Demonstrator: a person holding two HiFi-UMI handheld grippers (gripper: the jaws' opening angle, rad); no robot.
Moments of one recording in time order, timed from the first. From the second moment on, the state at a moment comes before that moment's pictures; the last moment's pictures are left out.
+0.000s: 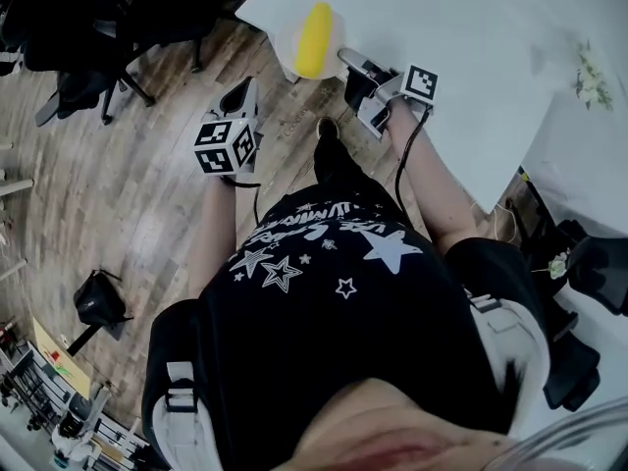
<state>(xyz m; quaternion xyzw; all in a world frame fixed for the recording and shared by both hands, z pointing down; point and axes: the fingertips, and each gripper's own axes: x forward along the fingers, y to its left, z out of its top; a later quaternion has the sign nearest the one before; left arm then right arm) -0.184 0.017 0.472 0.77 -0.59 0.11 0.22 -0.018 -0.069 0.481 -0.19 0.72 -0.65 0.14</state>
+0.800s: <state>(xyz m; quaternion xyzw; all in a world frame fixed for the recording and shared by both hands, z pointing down) -0.165 -0.207 0.486 0.77 -0.58 0.15 0.22 0.001 -0.275 0.509 -0.22 0.71 -0.65 0.14</state>
